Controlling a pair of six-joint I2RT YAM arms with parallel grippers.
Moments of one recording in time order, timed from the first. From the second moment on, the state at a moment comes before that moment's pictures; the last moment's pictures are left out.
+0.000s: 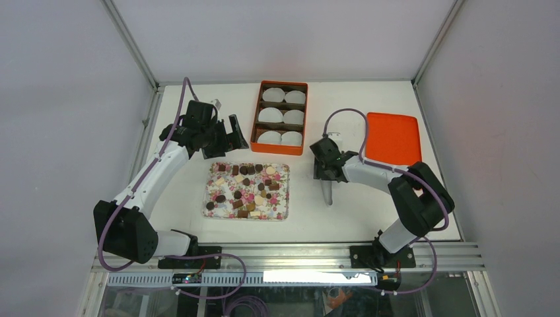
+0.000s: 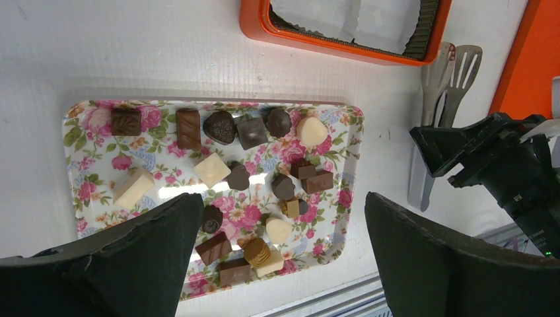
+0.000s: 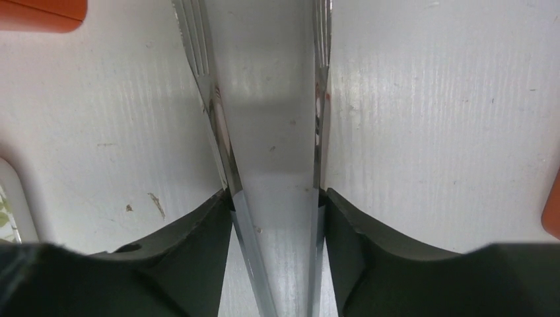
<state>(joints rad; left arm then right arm) -0.30 1.33 1.16 -0.71 0.18 -0.53 0.65 1.58 0.84 -0.35 0.36 0.59</state>
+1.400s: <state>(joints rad) -0.29 1.33 1.17 -0.72 0.17 -0.53 0.65 1.46 1.09 -0.76 0.05 0.42</state>
